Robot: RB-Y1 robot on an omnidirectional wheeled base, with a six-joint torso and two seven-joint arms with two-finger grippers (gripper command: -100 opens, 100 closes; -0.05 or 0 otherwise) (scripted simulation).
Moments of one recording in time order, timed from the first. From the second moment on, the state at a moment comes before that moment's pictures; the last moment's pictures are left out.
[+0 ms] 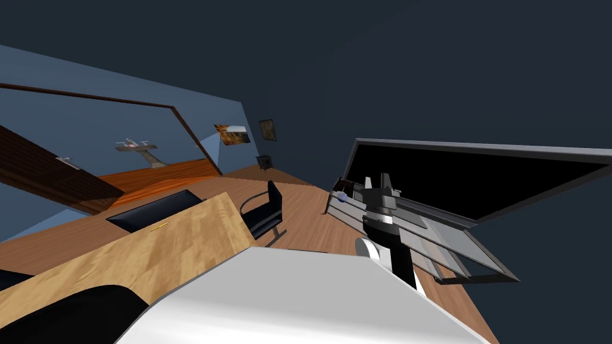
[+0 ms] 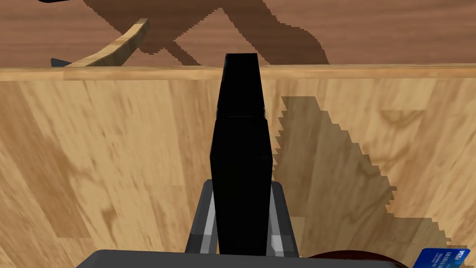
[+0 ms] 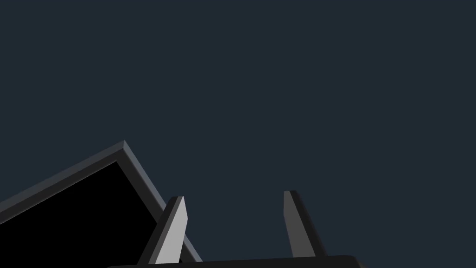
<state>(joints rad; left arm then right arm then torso) 0.93 1.39 -0.60 -1.15 -0.16 -0.40 0.71 0.51 0.04 0.05 -2.39 -0.12 -0.39 -0.07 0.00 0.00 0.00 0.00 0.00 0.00</state>
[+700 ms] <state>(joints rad) 1.03 1.46 -0.68 -1.19 -0.13 -0.46 0.78 0.51 0.04 0.05 -2.39 -0.12 -0.39 -0.07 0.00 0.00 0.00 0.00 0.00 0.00</state>
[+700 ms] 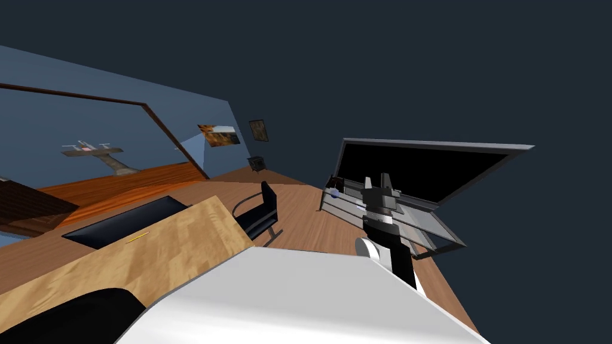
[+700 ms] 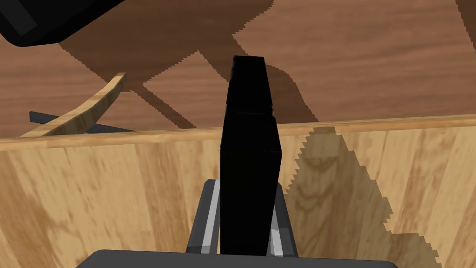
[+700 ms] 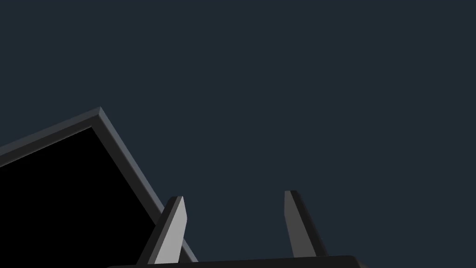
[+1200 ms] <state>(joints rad) 1.10 1.53 -0.69 -1.18 -0.08 -0.54 0.86 0.51 0.04 0.05 -2.39 -0.12 -0.39 -0.07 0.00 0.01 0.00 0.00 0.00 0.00</state>
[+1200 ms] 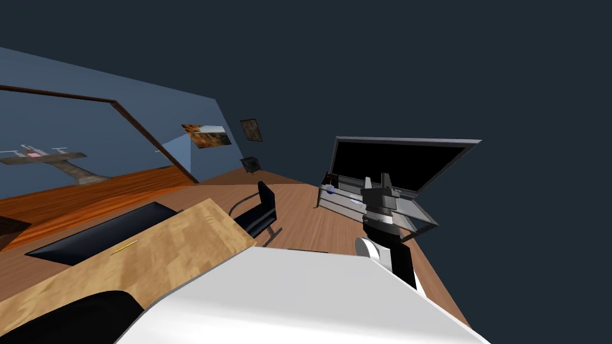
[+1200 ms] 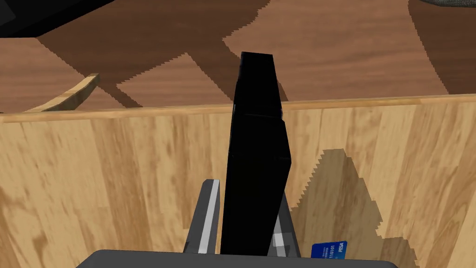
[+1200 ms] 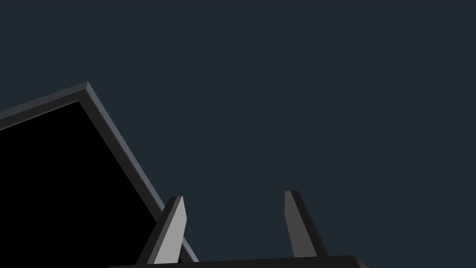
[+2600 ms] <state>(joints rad) 1.11 1.69 -0.59 -1.08 0.07 -0.73 1.07 0.51 0.04 0.05 -2.39 -0.12 -0.39 -0.07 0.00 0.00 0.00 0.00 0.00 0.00</state>
